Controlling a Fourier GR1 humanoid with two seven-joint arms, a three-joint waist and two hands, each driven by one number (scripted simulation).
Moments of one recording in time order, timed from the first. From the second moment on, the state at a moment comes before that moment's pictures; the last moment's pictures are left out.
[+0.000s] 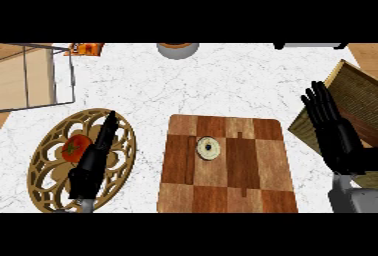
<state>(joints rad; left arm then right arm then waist) 0.00 0.26 -0.32 -1.55 0.05 0.31 -0.02 -0.11 -0.29 0.04 -1.57 -0.27 -0.05 -0.06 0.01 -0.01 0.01</state>
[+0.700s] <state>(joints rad) -0.04 0.22 -0.21 -1.64 0.16 0.30 -0.03 -0.12 -0.06 0.56 -1.68 0.32 -0.48 0.05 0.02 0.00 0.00</state>
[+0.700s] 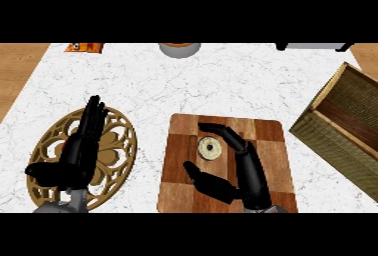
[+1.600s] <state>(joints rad) -0.01 0.23 -0.17 -1.65 0.18 0.31 -0.02 -0.25 -0.05 0.59 -1.66 1.00 -0.16 0.95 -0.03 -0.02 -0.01</state>
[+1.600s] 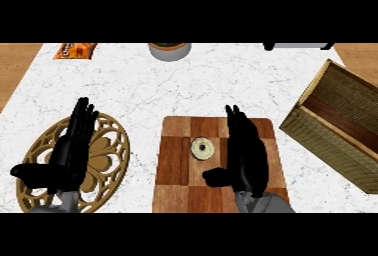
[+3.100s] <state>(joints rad) -0.01 0.22 -0.16 -1.69 0.17 0.27 0.00 -0.50 -0.02 0.64 -1.68 0.83 0.16 1.24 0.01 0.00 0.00</state>
